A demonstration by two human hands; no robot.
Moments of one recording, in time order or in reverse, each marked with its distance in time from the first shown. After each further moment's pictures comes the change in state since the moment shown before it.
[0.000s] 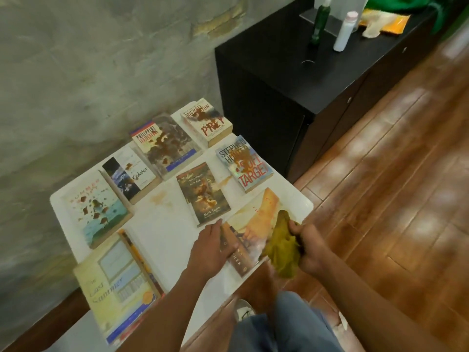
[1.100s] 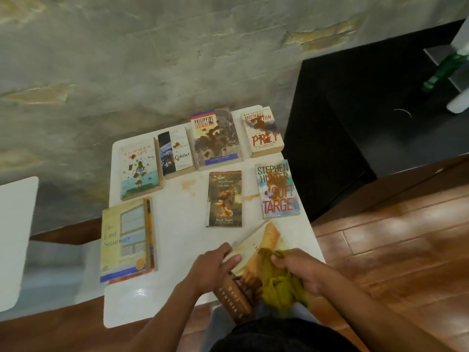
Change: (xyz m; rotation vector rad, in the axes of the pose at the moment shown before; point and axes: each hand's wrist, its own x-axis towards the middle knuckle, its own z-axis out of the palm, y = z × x) left_hand -0.011 0.060 -0.008 -0.336 -0.056 -0.294; right_hand 0.062 -0.092 0.027 -0.979 -0.328 0.186
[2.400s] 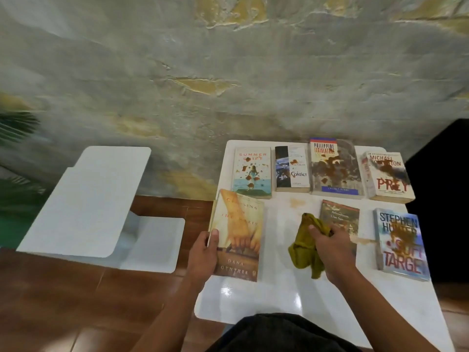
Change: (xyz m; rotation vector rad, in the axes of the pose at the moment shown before) left_hand -0.087 -0.218 -0.113 -0.802 0.769 -0.352; right_hand 0.014 -0.103 0.238 -0.184 0.453 -0.599
